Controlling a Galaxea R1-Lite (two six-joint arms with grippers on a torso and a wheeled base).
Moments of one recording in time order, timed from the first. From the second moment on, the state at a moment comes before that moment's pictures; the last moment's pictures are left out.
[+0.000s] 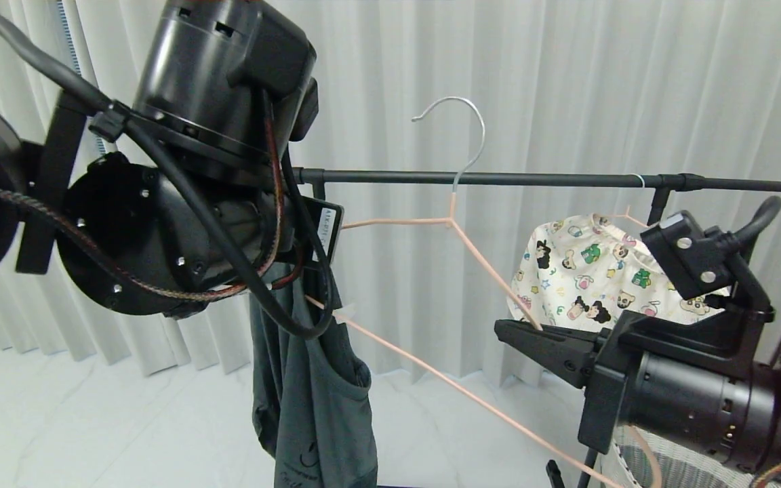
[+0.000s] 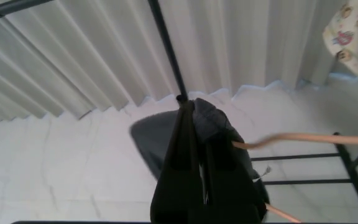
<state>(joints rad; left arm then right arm) -0.78 1.62 -1.46 0.40 0.72 -0.09 1.00 1.41 -0.64 -0.65 -0.02 0.32</state>
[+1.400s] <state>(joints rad) -1.00 1.58 -1.48 0.39 0.72 -0.21 1.08 1.61 -0.82 -0.76 -0.27 0.35</state>
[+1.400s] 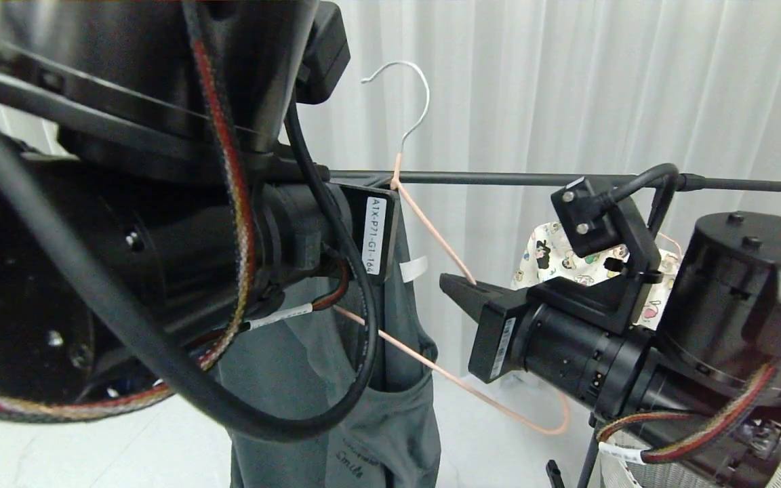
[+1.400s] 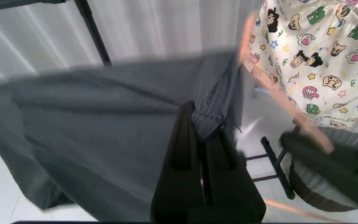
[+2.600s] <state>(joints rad) -1.03 1.47 -1.35 0.21 0.69 -0.18 0.93 1.43 -0.78 -0.78 -0.27 0.18</state>
